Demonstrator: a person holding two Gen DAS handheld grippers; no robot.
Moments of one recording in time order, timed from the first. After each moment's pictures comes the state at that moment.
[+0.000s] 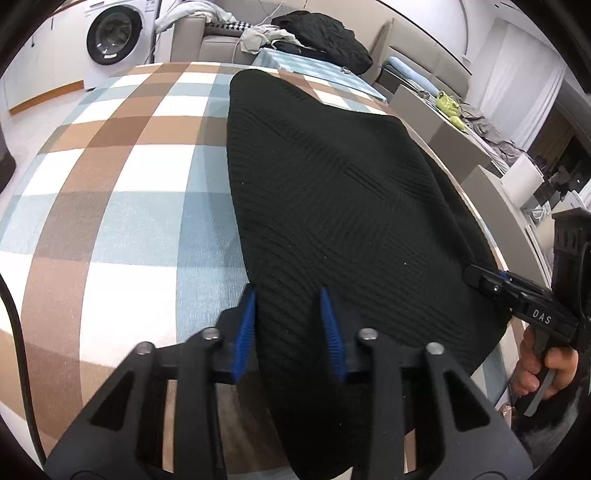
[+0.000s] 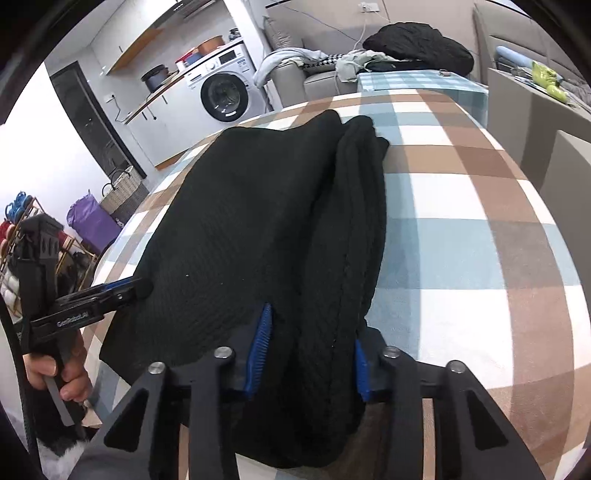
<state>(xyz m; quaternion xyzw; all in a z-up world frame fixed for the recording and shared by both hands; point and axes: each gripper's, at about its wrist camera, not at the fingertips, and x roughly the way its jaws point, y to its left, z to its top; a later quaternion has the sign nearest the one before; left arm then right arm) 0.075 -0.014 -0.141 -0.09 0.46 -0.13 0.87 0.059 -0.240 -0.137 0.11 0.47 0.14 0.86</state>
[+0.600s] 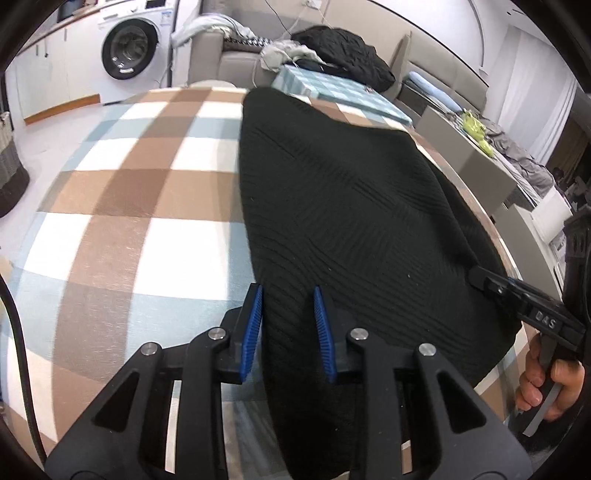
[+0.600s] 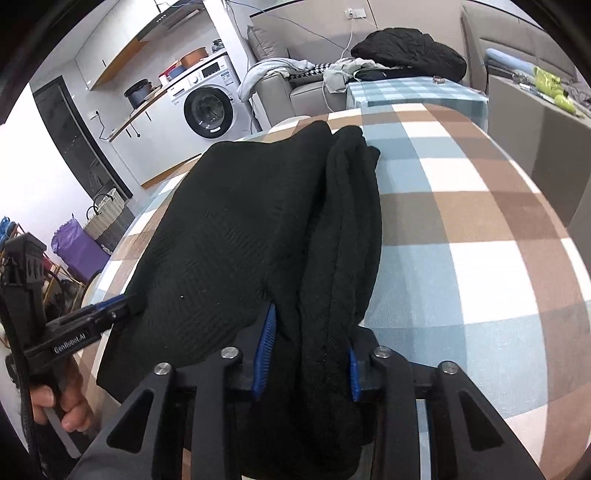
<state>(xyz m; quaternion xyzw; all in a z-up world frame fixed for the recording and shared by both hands) 0.150 0.011 -0.129 -0.08 0.44 -0.08 0.89 0.137 -0.212 -0.138 0.12 0.45 0.11 0.88</state>
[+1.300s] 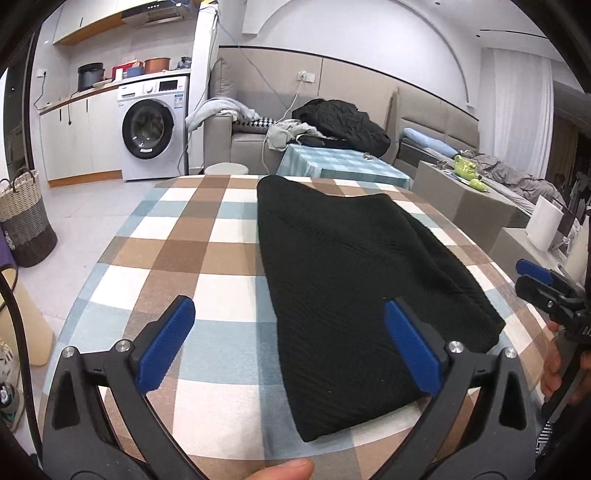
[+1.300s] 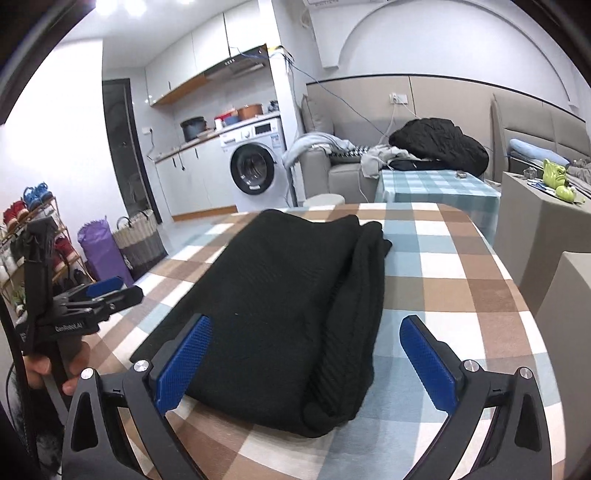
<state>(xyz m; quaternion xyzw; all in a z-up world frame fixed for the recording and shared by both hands) 0.067 0.009 -0.084 -0.04 0.28 -0.06 0.96 0.060 -0.216 -0.083 0.06 0.29 0.16 0.94</state>
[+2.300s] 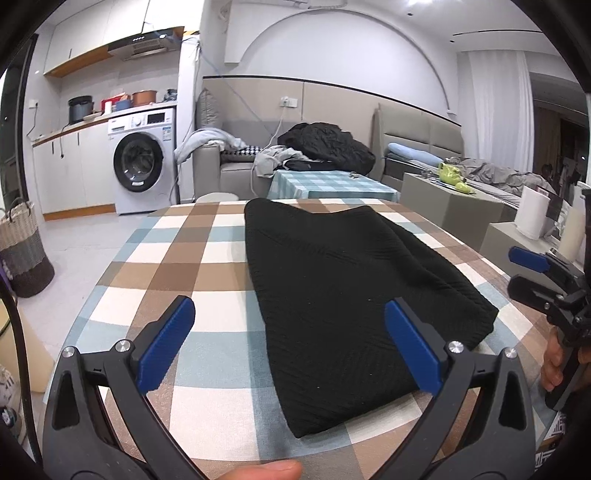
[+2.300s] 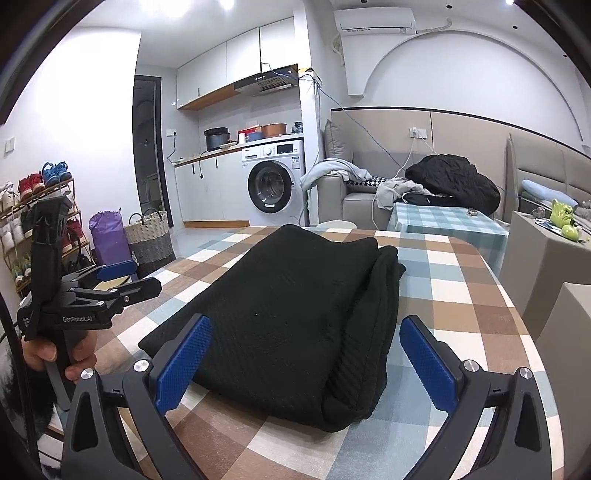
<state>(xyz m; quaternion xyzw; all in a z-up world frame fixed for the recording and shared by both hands) 0.043 -0.002 -0.090 0.00 0.22 -0.08 0.97 0.036 -0.201 -0.088 0.01 0.23 0.18 0.96</state>
